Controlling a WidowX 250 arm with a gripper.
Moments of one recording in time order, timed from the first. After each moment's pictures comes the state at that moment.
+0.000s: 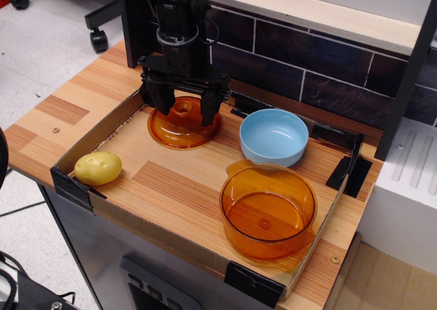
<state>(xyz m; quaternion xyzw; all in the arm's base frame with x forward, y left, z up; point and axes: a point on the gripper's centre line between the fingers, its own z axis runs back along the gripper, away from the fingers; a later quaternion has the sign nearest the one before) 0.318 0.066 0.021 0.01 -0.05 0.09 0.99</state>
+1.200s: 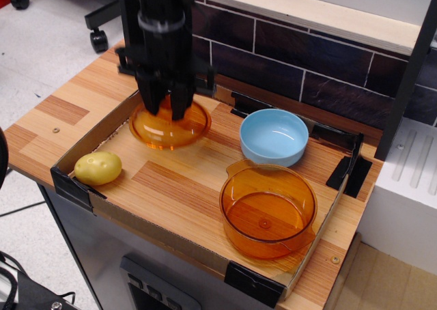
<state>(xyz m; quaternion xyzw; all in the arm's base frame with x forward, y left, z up) 0.284 0.065 0.061 0.03 -0.01 0.10 0.99</state>
